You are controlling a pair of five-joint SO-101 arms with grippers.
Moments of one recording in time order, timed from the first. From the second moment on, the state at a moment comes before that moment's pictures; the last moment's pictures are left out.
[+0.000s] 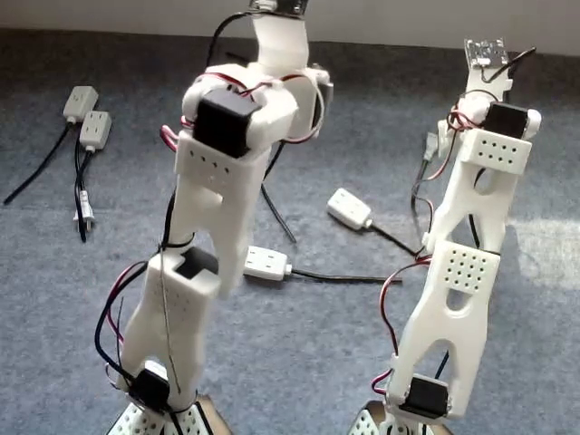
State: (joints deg) left arm 21.4 38.1 -93.0 101.1 14.0; right arm 10.7 65.1 -94.7 98.7 17.7
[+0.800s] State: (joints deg) left arm 27.6 37.7 -93.9 101.5 10.6; right arm 10.8 63.4 -94.7 96.0 -6.1
